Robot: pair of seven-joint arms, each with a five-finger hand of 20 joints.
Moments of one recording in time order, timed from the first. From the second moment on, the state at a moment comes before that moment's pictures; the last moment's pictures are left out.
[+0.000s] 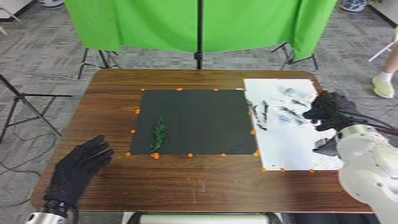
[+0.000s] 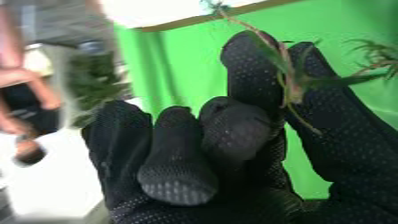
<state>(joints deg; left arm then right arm) 137.5 -64.1 -104.3 -118.7 39.8 -5.2 9.0 -102.0 -35.3 82.1 -120.2 -118.7 -0.9 34.7</state>
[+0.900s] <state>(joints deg) 135.6 -64.2 -103.0 -118.0 39.7 -5.3 7.2 -65.2 -59.6 37.7 -101.1 -123.8 -13.6 39.6</state>
